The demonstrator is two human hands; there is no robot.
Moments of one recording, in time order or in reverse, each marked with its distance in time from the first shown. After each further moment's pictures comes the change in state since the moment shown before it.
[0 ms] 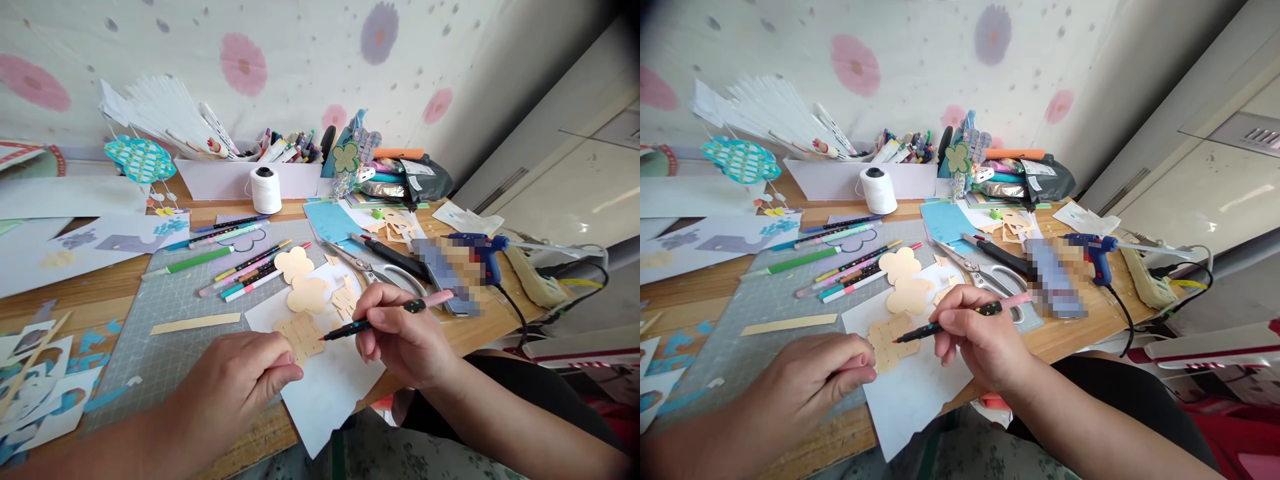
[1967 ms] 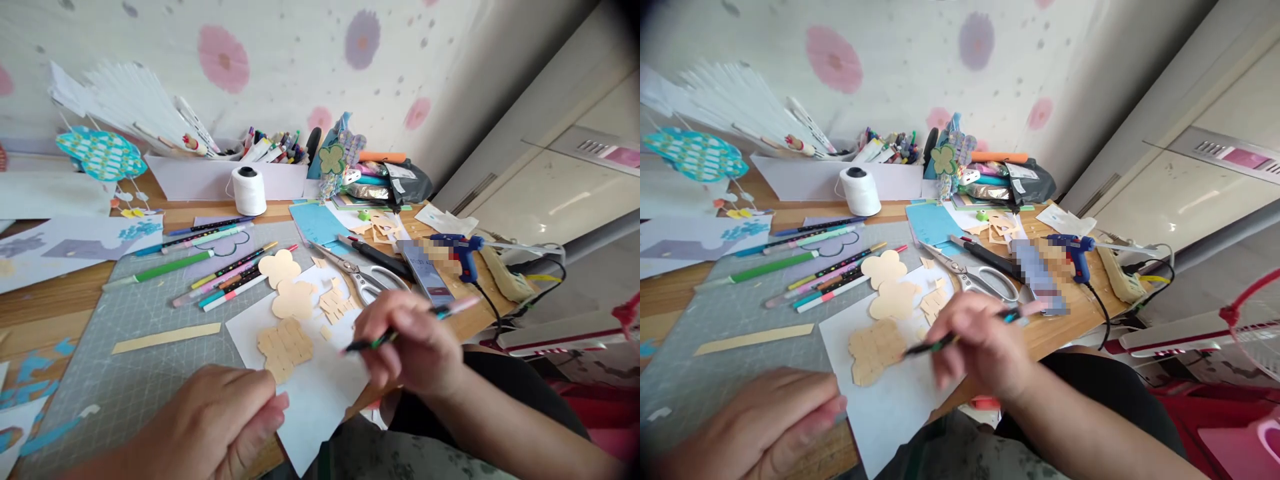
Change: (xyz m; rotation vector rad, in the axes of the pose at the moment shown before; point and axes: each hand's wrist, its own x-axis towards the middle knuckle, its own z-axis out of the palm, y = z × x) left_hand -0.016 0.015 0.003 -0.066 0.023 0.052; right_hand -0.011 -0.005 -0.008 -0.047 -0.239 -0.216
